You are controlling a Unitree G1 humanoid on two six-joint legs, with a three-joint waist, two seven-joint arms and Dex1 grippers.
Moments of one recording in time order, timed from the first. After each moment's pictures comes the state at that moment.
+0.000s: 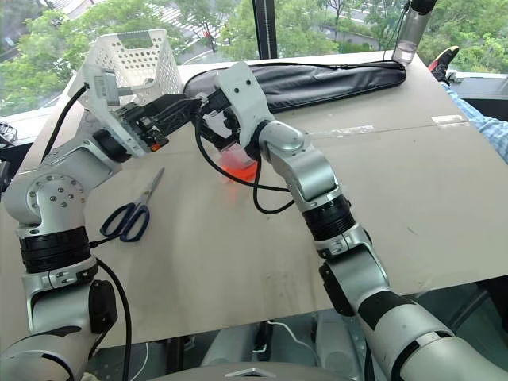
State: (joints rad) left arm -0.65 0.60 0.35 -0.06 -0.78 0.82 -0.61; right arm -0.99 0.08 0.19 0.17 0.14 0.60 0.39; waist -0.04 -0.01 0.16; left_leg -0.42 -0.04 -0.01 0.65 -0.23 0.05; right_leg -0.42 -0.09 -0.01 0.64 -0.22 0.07
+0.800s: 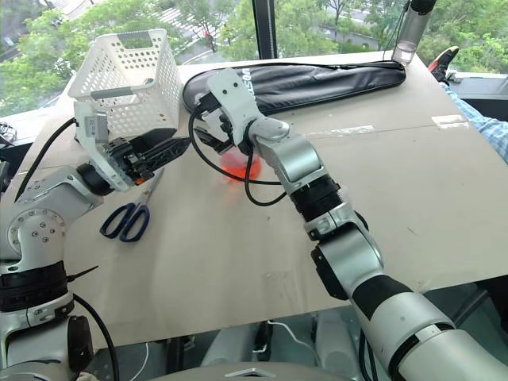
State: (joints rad) left arm -0.41 0.67 0.39 -0.21 -0.81 0.82 -0.70; right arm -1.17 0.11 0.18 0.53 0.12 0.60 0.38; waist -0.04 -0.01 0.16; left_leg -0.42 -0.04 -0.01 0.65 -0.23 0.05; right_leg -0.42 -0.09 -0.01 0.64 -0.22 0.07
